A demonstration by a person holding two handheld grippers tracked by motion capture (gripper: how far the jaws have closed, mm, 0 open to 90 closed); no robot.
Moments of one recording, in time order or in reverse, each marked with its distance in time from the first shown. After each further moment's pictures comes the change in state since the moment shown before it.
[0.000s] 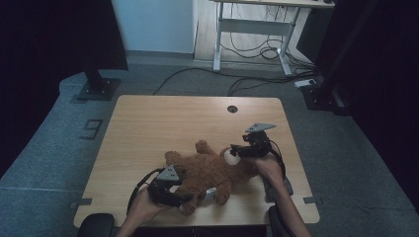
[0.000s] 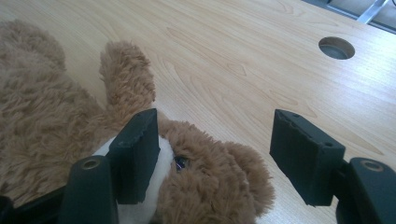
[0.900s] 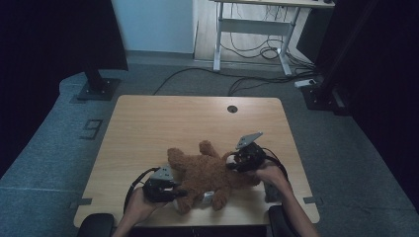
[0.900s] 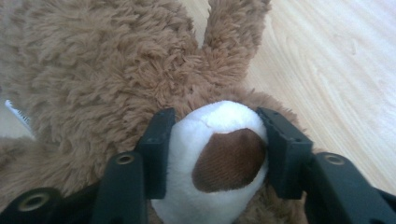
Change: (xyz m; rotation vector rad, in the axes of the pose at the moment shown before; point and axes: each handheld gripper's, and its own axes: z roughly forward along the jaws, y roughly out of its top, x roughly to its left) left arm 0.012 -0.008 -0.009 -0.024 -0.059 0.027; right arm 0.028 -0.013 0.003 0.173 0.256 -0.264
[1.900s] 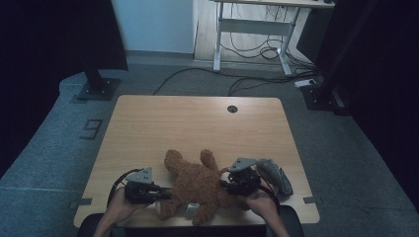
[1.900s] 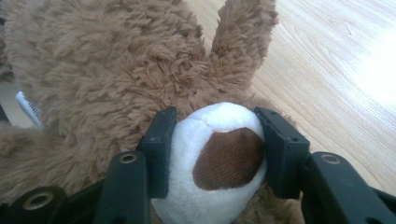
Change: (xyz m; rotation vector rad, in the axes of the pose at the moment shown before) left arm 0.022 -0.032 -0.035 -0.047 -0.135 0.094; right arm 0.093 -0.010 -0.008 -0.052 -0.188 0.129
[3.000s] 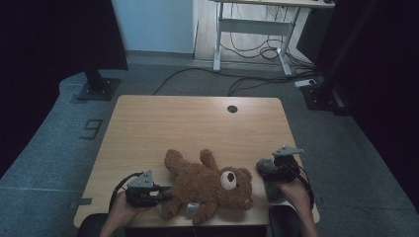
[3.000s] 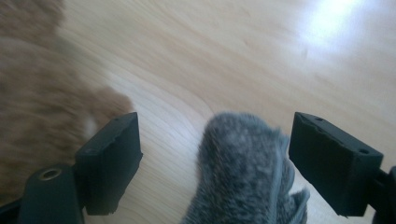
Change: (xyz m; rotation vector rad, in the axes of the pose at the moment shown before) left arm -0.009 -0.007 0.005 -0.034 0.103 0.016; right arm -0.108 -0.059 -0.036 0.003 -0.232 0.232
